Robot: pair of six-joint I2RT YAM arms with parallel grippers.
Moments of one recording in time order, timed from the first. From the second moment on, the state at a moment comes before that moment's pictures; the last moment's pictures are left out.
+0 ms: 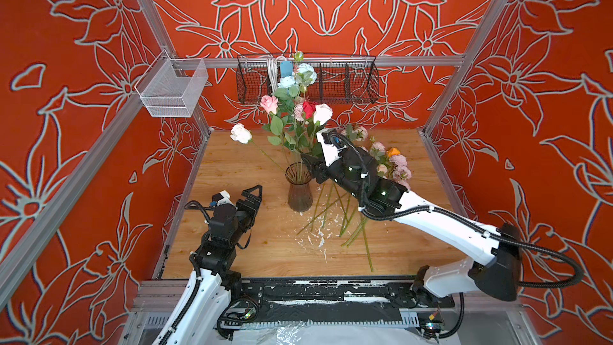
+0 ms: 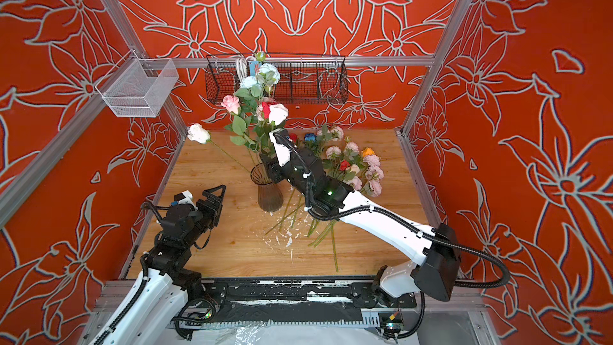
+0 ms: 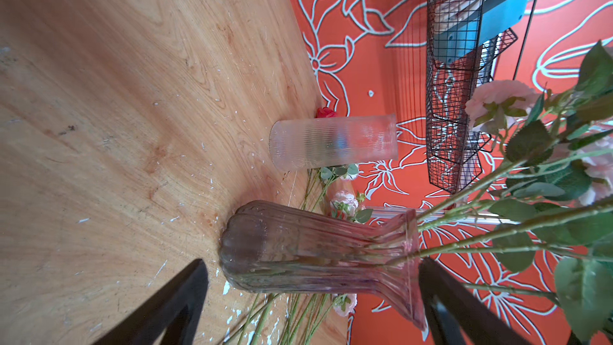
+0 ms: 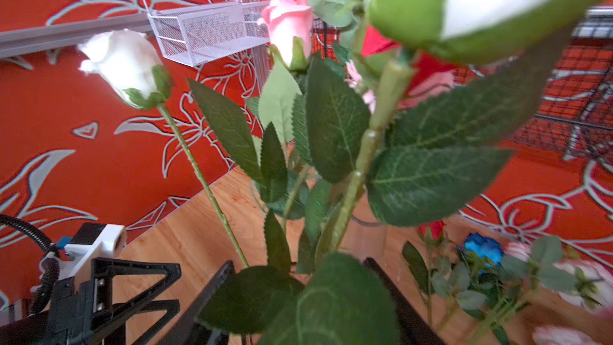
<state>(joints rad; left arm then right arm) -0.15 0.54 0.33 -0.11 0.07 -1.29 0.91 1.39 1.27 -0.03 0.25 0.13</state>
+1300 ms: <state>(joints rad) -0.20 0.96 0.36 0.03 0.29 -1.33 0.48 1.28 0.67 -0.07 0.12 0.82</state>
